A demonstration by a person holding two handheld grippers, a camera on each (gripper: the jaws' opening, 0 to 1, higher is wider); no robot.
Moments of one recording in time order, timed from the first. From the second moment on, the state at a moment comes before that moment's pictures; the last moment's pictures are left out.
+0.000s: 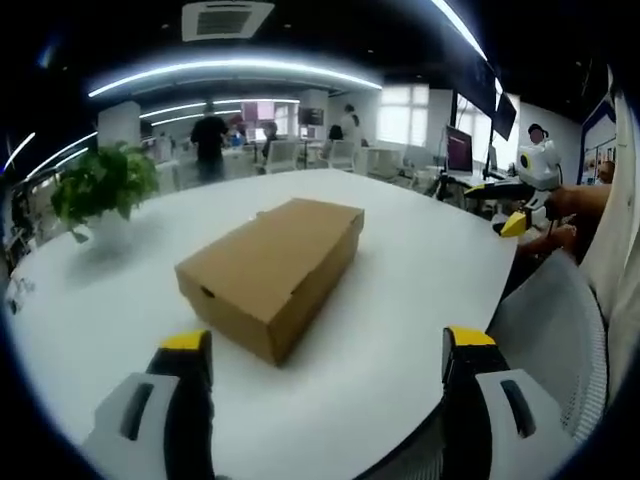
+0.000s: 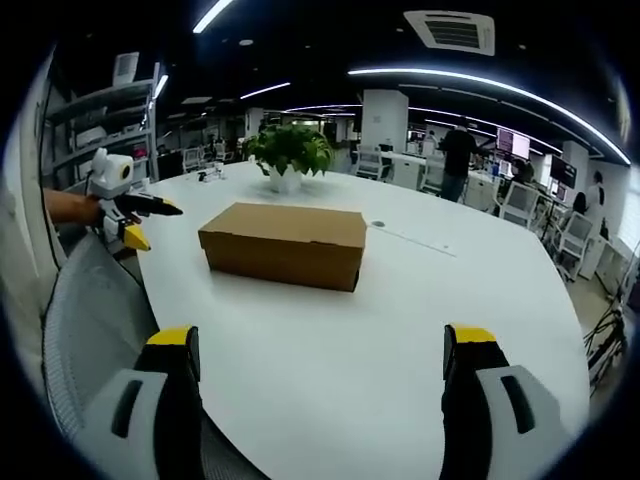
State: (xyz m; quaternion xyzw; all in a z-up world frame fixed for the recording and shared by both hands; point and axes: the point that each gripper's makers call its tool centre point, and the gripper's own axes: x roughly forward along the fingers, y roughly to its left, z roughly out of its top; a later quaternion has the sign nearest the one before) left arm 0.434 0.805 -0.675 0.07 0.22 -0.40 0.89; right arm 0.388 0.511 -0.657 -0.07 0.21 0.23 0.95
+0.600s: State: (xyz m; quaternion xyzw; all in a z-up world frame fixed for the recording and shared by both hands) left arm 0.440 0.811 -0.674 0.06 0.23 -0.38 0.90; right arm 0.396 0.507 -0.656 -0.08 0.22 0.24 0.94
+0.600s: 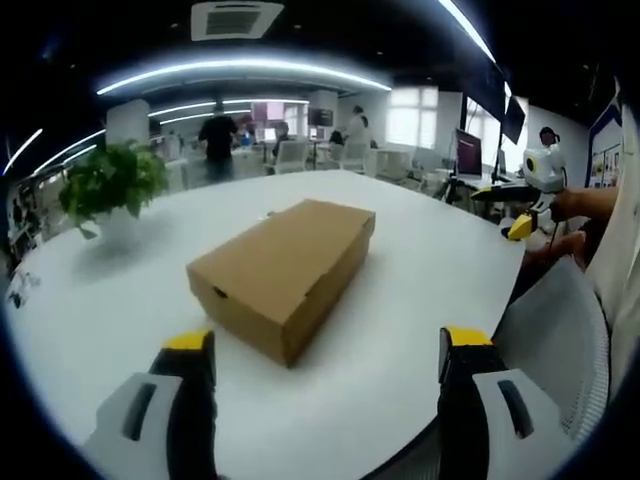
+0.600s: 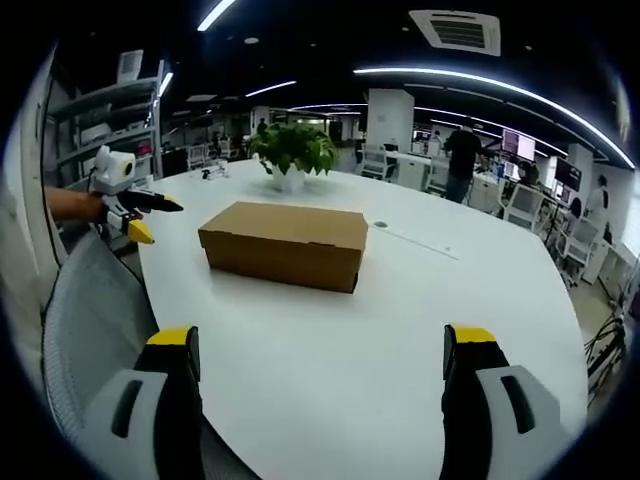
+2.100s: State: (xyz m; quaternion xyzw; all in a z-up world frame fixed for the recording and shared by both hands) left arm 0.483 0.804 -0.682 0.05 0.24 -0.33 0.91; right arm 0.466 0.487 -0.666 -0.10 0.21 0.28 0.93
